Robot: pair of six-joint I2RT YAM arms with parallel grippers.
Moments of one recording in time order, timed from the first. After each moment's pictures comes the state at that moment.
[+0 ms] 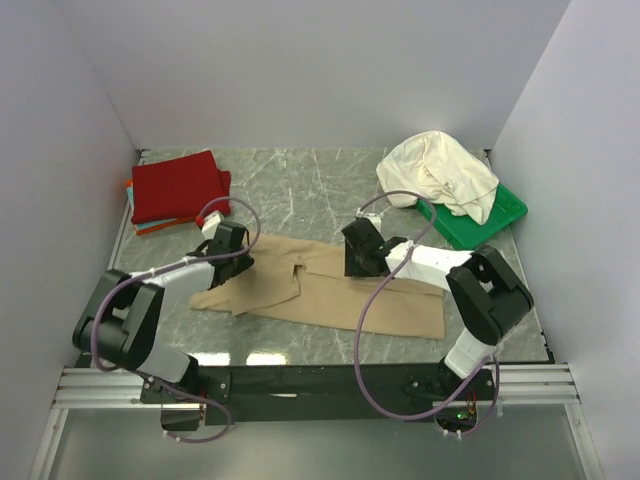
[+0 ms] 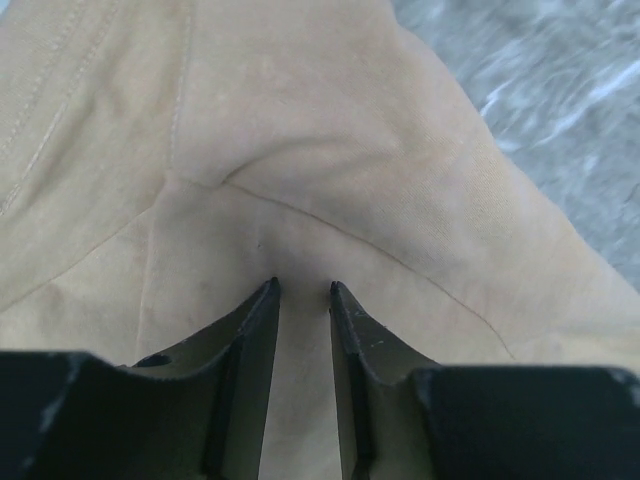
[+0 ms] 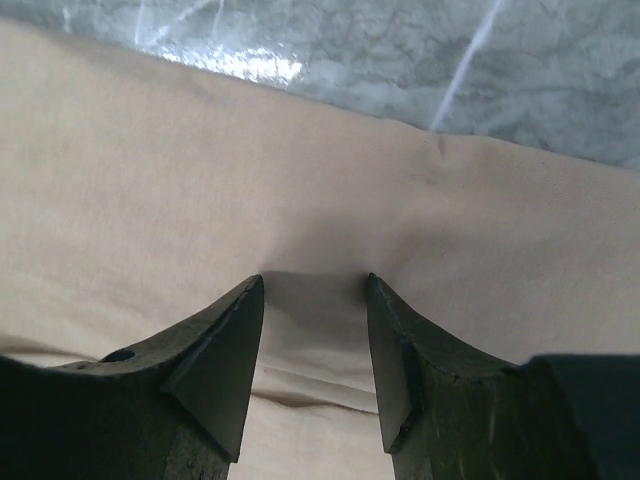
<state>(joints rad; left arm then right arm) -0.37 1.46 0.63 -0.06 -0.29 -0.87 0.65 1.67 0.90 -0.27 0.24 0.58</state>
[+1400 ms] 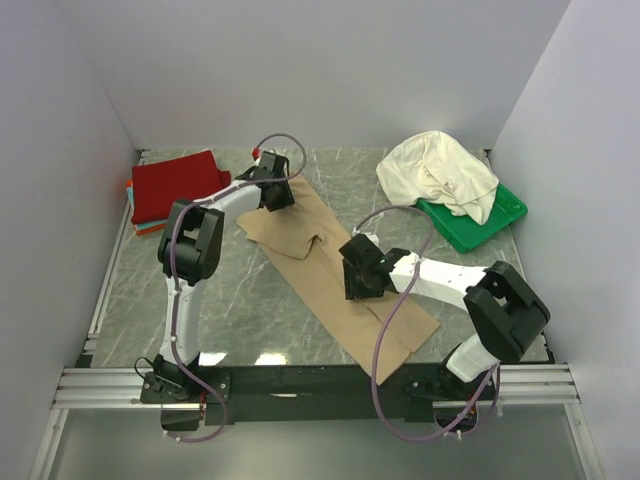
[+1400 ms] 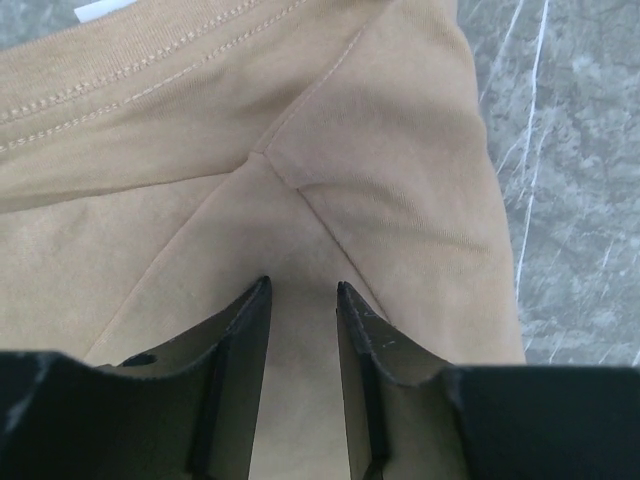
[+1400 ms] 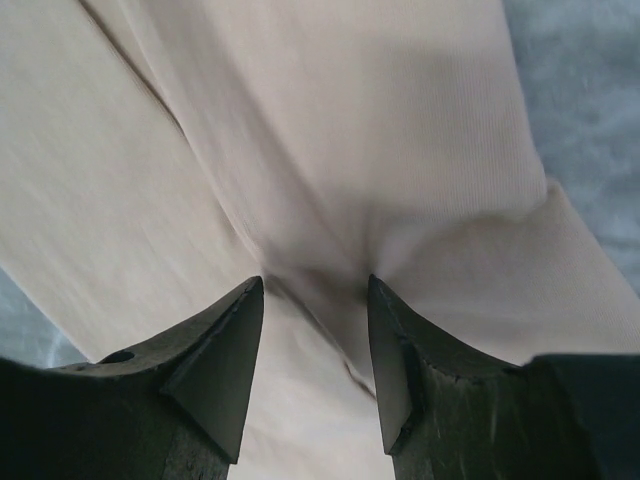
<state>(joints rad) -0.38 2.21 1.64 -0.27 -0.09 -0.66 0.75 1.55 0.83 -0.42 0.16 0.64</state>
